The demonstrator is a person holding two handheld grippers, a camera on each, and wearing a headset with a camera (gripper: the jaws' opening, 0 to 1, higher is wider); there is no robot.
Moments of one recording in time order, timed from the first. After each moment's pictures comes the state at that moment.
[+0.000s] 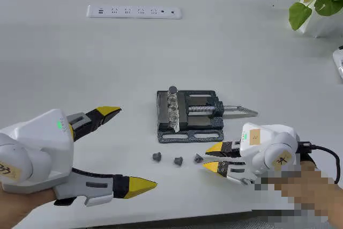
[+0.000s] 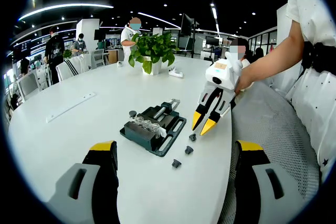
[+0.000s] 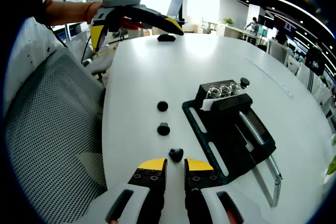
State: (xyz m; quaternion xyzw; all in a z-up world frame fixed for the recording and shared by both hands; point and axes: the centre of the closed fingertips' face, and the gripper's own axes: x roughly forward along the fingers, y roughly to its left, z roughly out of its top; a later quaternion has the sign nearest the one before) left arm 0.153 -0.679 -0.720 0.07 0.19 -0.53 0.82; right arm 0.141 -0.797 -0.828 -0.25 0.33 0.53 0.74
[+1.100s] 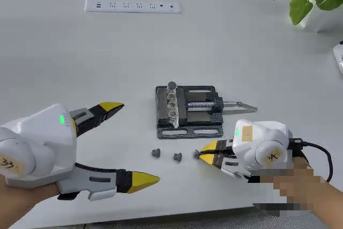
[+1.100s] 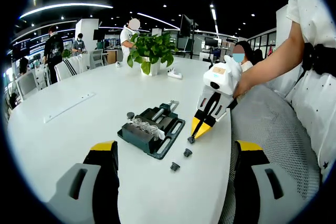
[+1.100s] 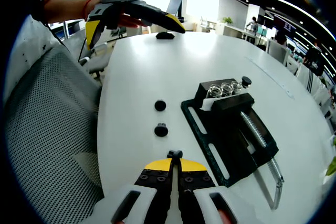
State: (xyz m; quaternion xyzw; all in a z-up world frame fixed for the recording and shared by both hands) left arm 0.154 -0.686 -0.721 0.06 0.19 -0.53 0.82; right arm 0.146 -0.791 -0.831 -0.26 0.33 0.52 0.74
